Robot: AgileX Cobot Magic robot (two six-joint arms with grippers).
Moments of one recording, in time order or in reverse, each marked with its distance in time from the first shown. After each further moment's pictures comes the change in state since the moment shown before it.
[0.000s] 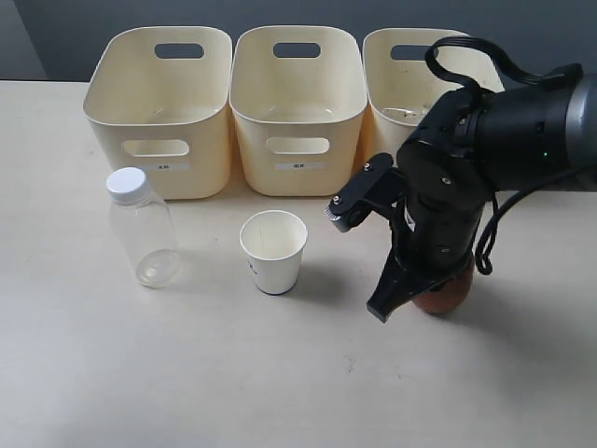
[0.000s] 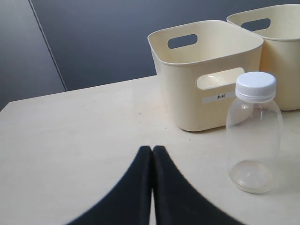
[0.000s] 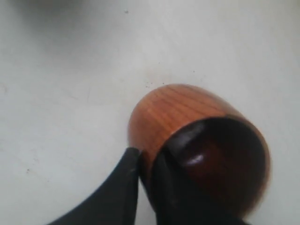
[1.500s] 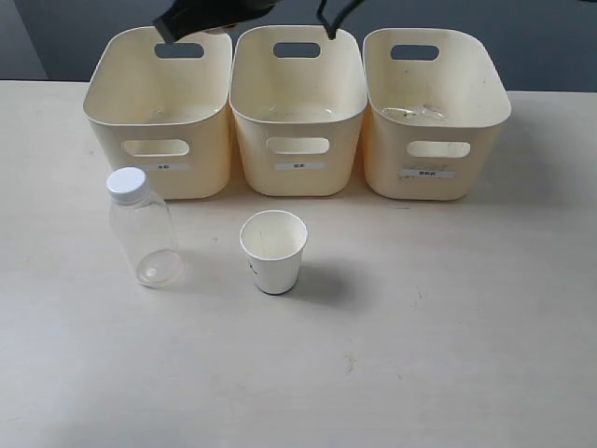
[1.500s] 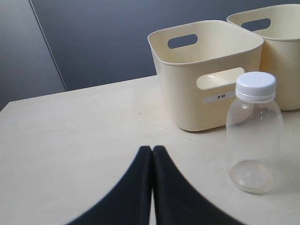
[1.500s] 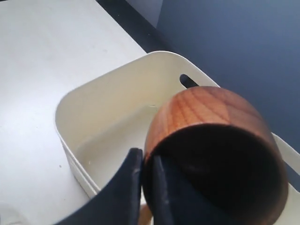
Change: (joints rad) left arm 0.000 0.000 0.000 0.000 0.000 0.000; right arm 0.000 0.212 -0.806 0.473 -0.357 -0.452
